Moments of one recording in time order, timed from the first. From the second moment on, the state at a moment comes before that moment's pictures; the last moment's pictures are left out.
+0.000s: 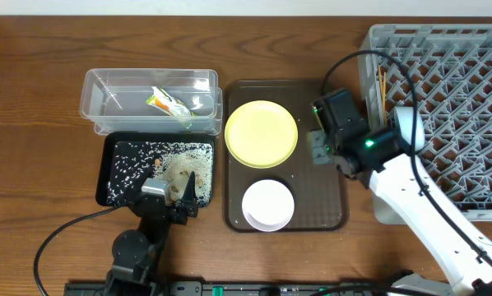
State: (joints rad) left arm -0.24 0.01 0.03 -0.13 -0.03 -0.07; right arm 0.51 1.44 1.16 -0.84 0.15 0.32
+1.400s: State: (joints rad) left arm -0.24 0.01 0.03 -0.13 -0.03 -0.07; right arm 0.47 1.36 1.21 -0.81 0.68 0.43
